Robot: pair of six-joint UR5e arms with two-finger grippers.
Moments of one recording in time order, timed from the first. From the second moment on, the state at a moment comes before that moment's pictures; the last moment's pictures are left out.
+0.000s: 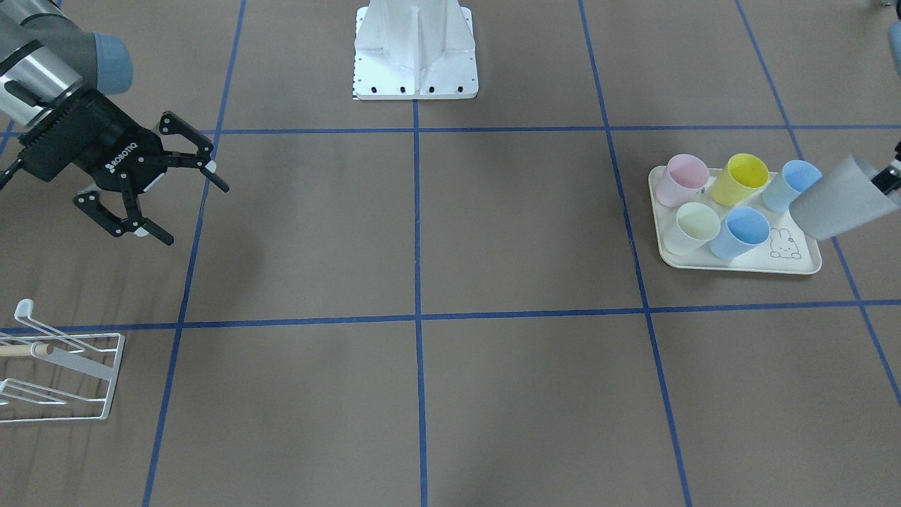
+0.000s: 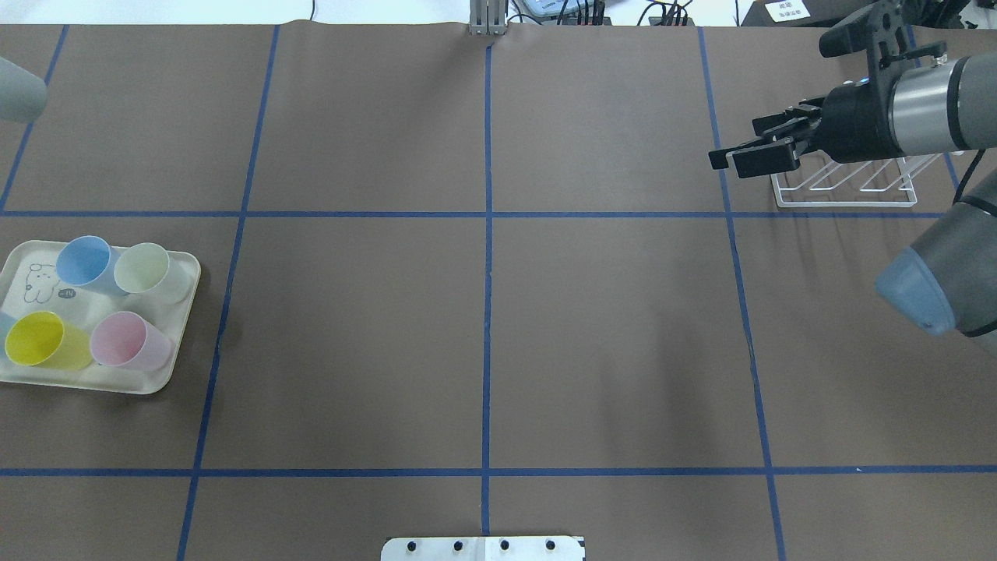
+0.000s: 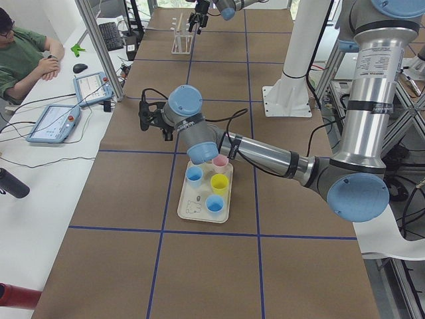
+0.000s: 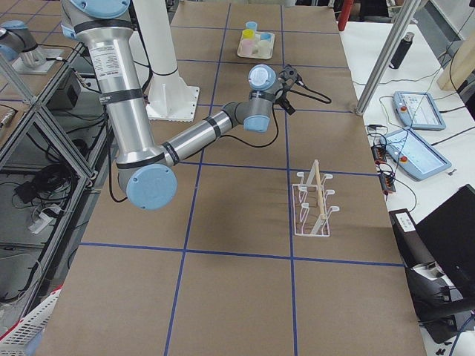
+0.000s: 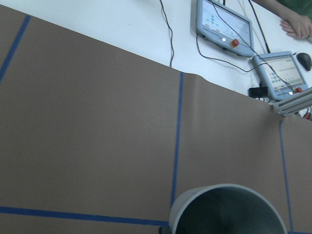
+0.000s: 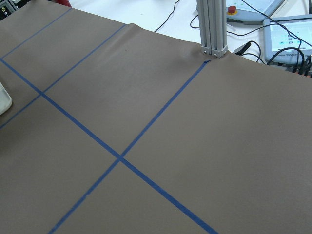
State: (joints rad) left arm -1.43 -1.68 -1.81 -2.42 -2.55 -1.28; right arm 0.95 -1.30 1.84 -0.70 2.17 0.73
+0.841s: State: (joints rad) left arm -1.21 -1.89 -1.95 -2.44 -2.56 -1.83; right arm 0.83 -1.05 1.85 -0.69 2.09 0.85
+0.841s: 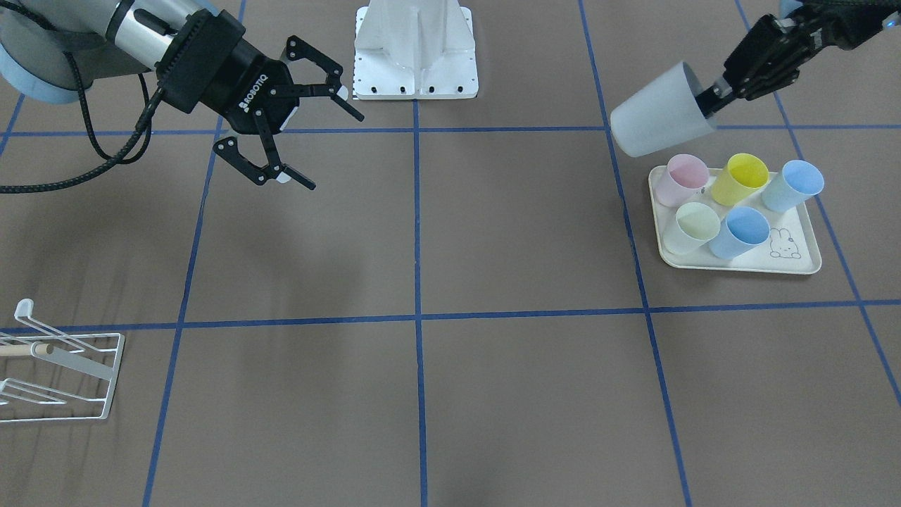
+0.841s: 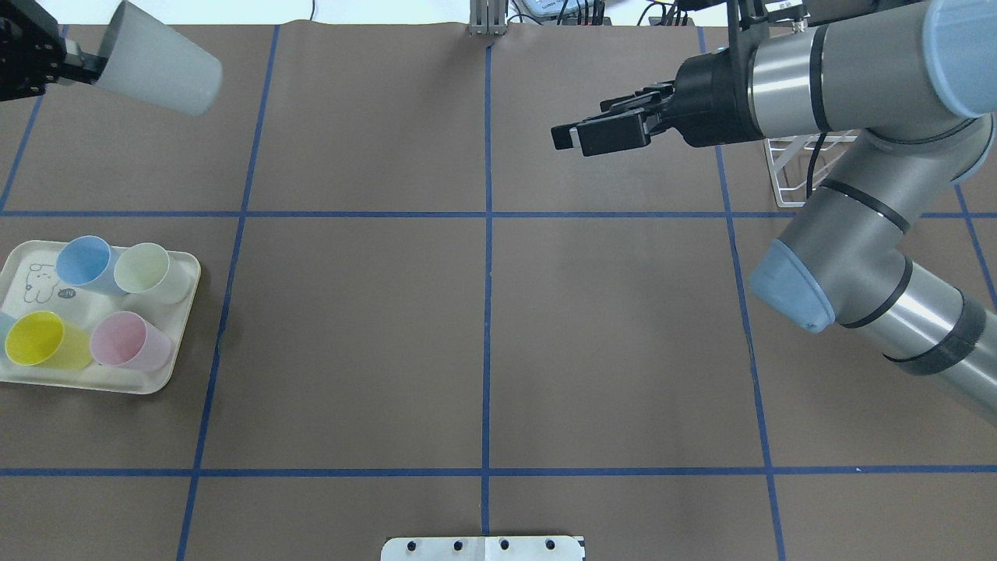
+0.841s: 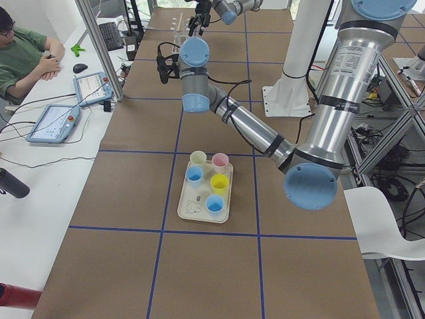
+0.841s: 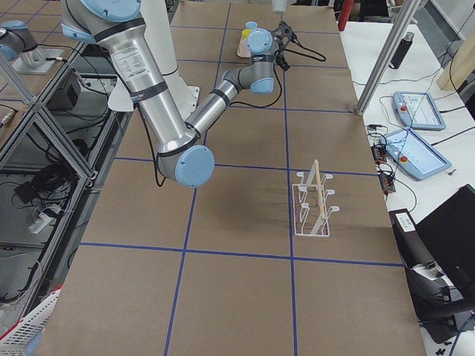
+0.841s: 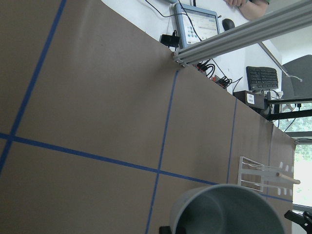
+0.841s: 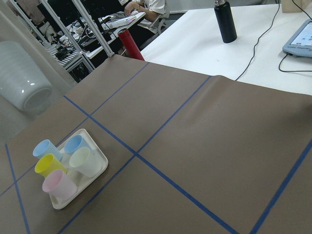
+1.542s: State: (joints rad) left arm -1.08 -2.03 -1.95 -2.44 -2.53 -2.09; right arm 0.77 -1.04 1.85 -0.56 2.06 0.66
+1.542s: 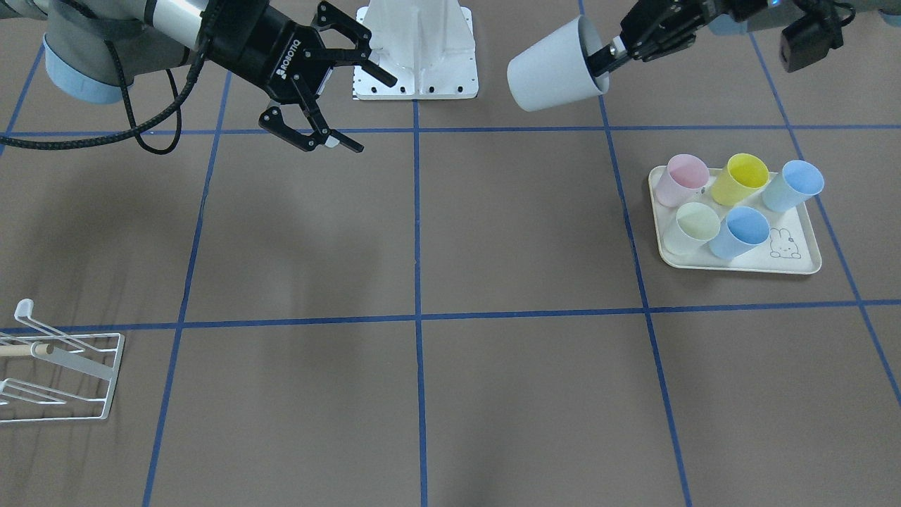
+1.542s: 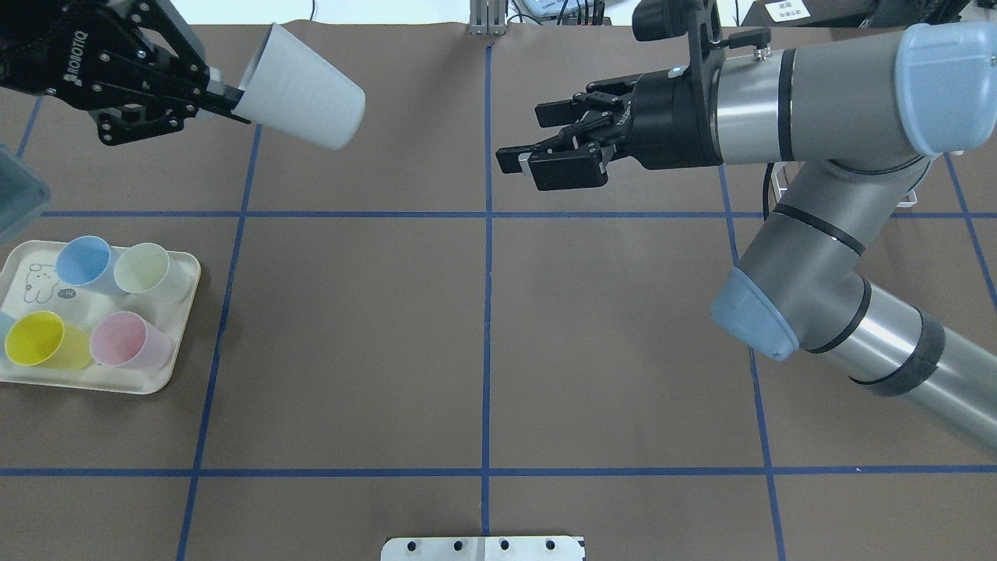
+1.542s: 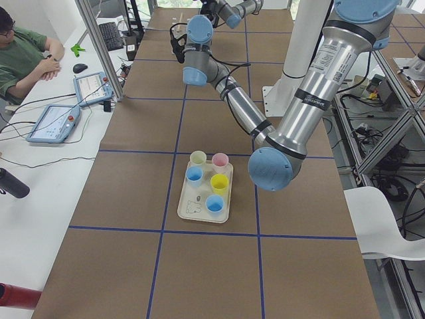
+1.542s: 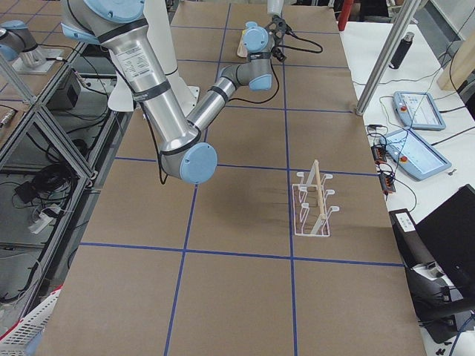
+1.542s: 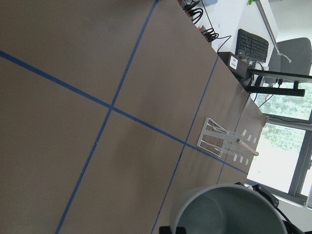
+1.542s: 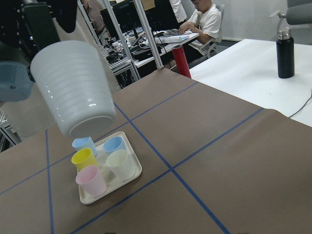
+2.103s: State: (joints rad) left arm -0.99 -2.08 -1.95 -2.44 -2.47 -2.16; right arm 0.70 -1.04 1.84 -0.50 1.96 0.44
